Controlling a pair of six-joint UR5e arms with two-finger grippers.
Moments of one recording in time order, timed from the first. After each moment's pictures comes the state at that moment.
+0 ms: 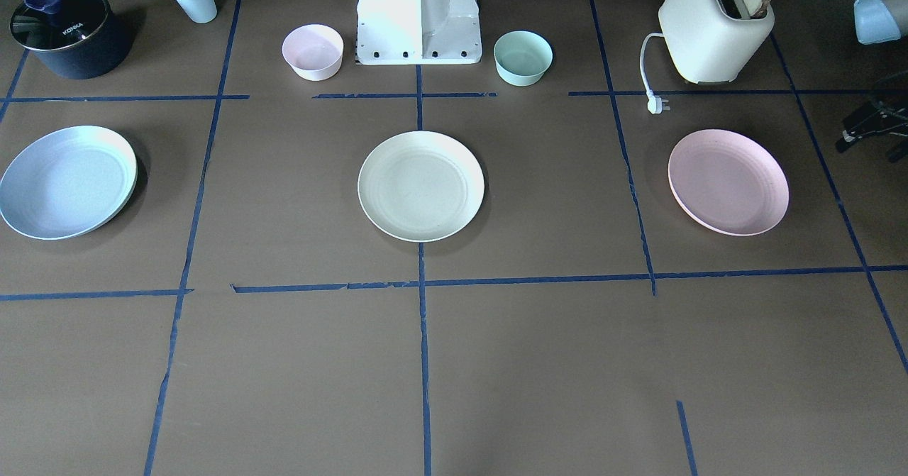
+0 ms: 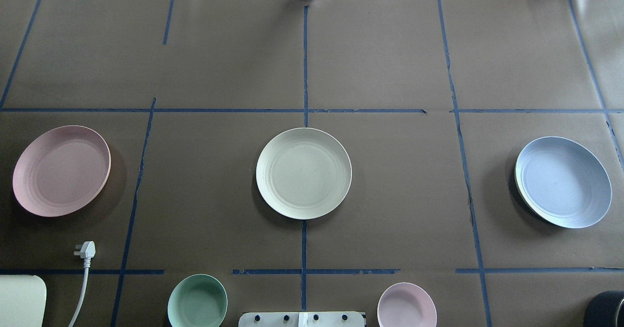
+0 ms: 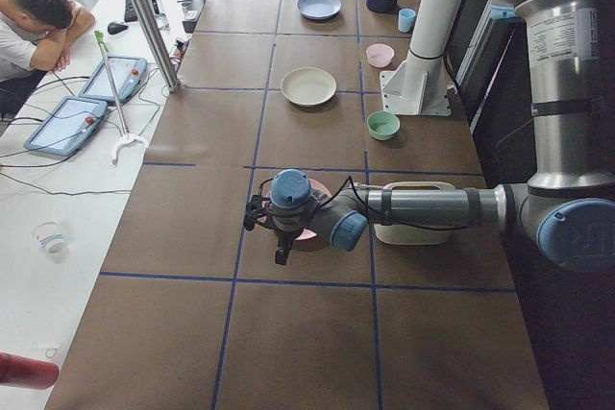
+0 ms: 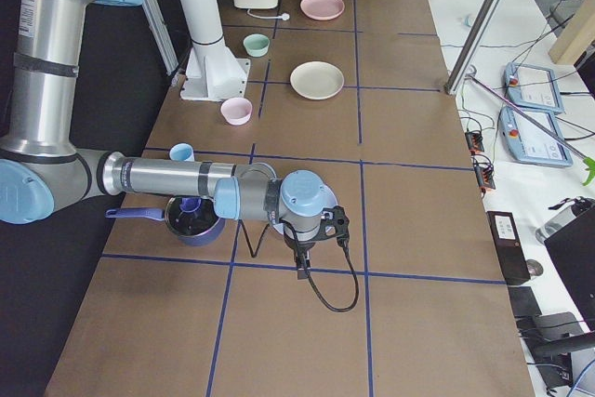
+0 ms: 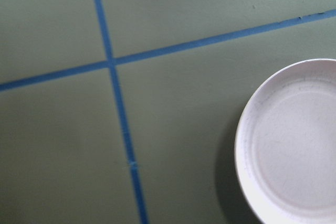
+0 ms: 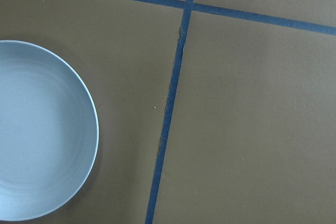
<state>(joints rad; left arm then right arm) -1.26 -1.40 -1.61 -2.19 -2.35 -0.43 1.57 -1.78 1.76 -1.56 2.35 -0.18</state>
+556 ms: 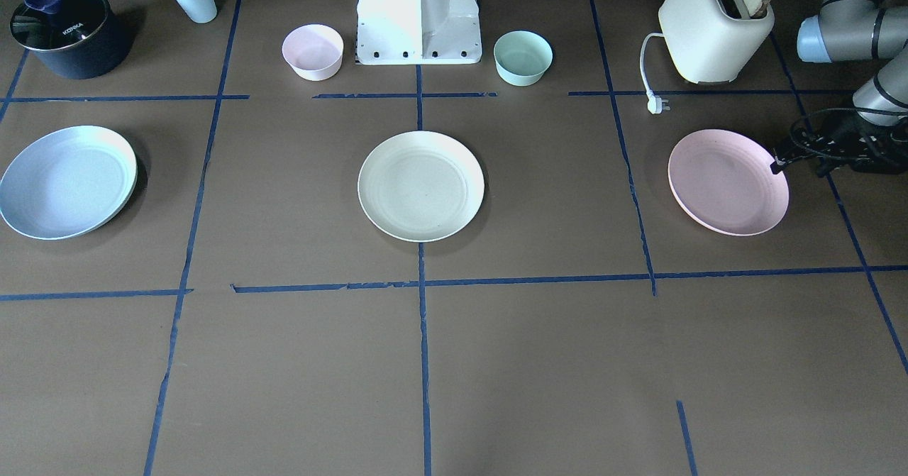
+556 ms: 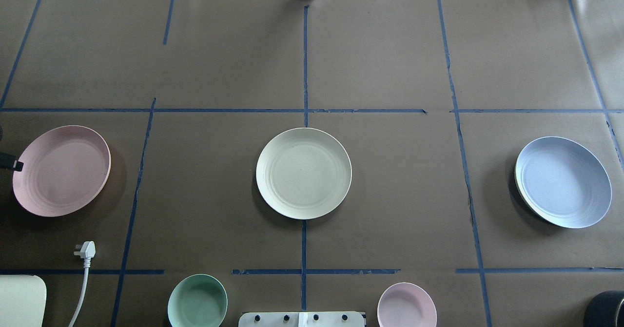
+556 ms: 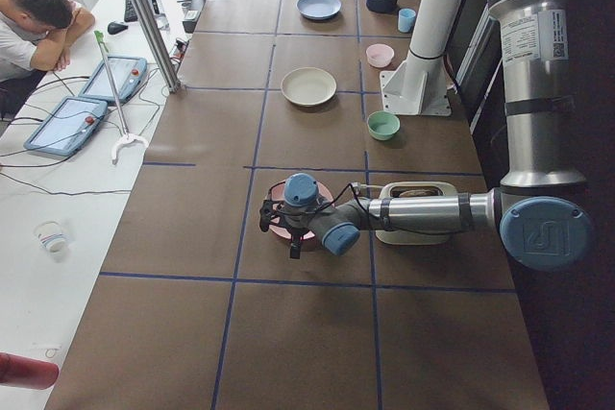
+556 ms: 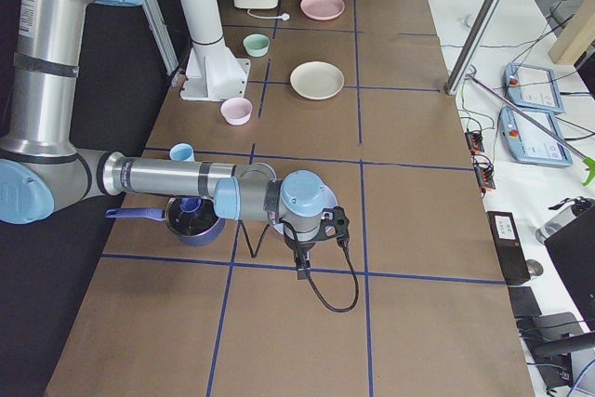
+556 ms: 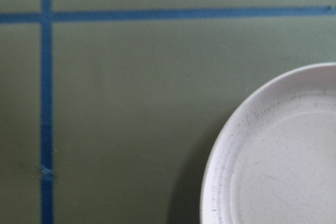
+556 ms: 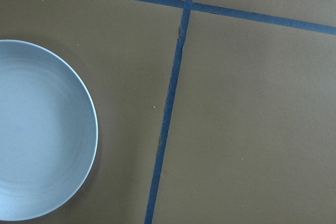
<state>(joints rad) -1.05 -1.42 -1.53 -2.36 -2.25 -0.71 1.57 -1.78 1.76 -1.56 2.35 -0.18</state>
